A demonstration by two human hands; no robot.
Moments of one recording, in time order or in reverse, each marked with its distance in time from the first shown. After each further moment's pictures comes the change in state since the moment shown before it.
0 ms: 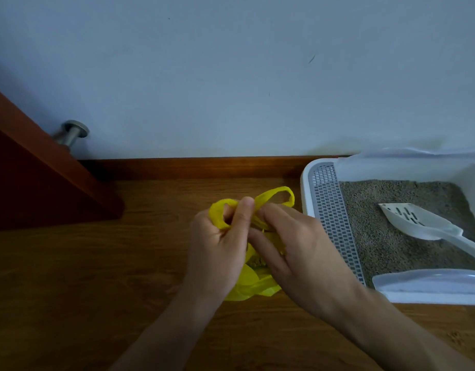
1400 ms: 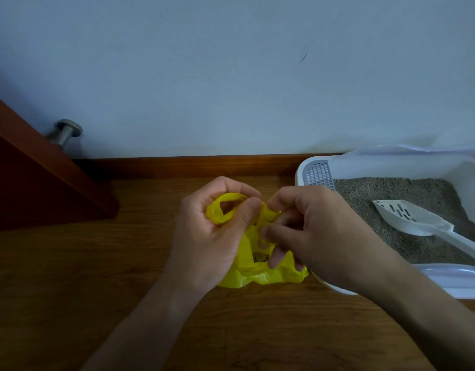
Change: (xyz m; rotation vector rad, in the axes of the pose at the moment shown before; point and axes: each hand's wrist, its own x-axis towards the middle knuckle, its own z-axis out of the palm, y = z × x) left_hand 0.007 0.035 -0.011 0.009 -0.141 0.061; right_hand 0.017 -0.020 -0.054 0.332 -0.277 0.472
